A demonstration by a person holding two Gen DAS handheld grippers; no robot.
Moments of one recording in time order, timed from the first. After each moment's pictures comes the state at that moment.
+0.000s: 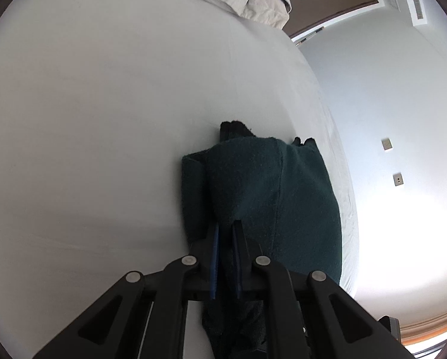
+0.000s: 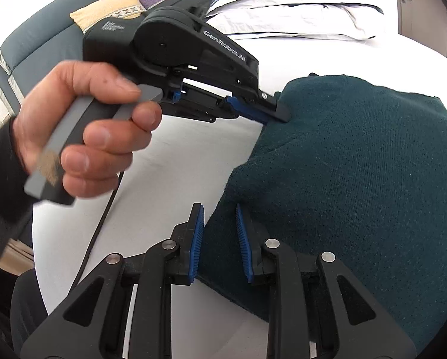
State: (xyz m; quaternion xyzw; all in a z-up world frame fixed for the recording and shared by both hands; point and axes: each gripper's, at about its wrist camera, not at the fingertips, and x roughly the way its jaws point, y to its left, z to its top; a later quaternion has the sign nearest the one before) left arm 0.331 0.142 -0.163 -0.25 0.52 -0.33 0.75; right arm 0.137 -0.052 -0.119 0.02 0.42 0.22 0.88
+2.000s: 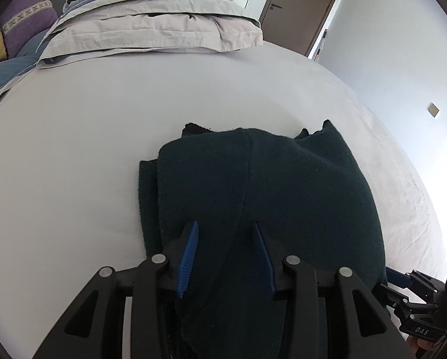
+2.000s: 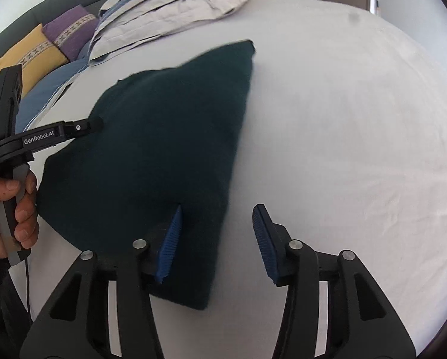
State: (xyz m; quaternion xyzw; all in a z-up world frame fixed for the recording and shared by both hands) left arm 0.259 0.066 -0.123 -0.05 0.44 -0.20 0.87; right arm 0.141 -0.226 -0.131 0.11 0.47 0.02 0.88
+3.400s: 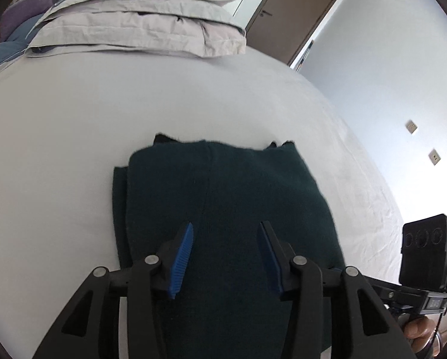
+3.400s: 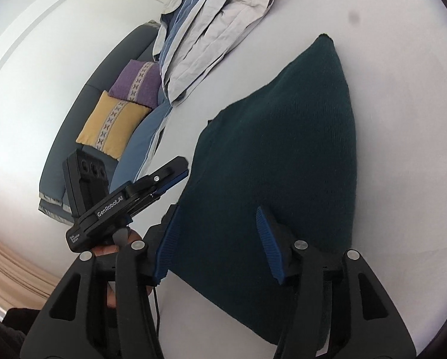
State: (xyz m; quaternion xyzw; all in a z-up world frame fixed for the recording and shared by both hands) left arm 0.262 0.064 -0.112 -0.11 0.43 -0.24 0.86; right arm 0.197 -0.230 -0.118 0.35 0.41 0.24 0.81
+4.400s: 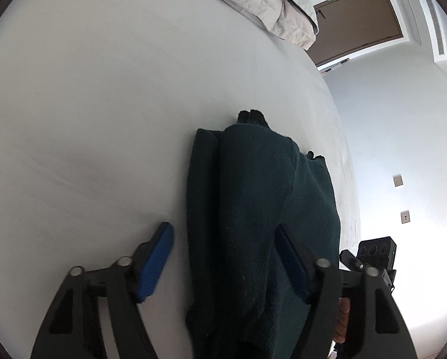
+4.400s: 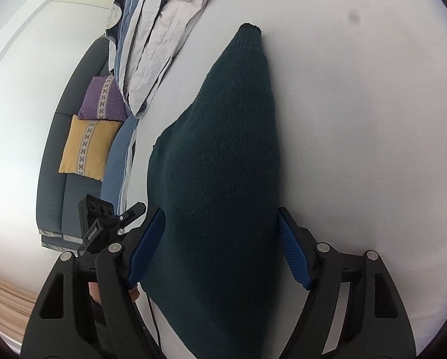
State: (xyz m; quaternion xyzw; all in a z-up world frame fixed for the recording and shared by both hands) left arm 0.317 0.144 -0.163 -0.31 0.54 -0.22 0.75; right arm 0.237 -0.286 -0.164 0.40 0.48 0.18 0.76
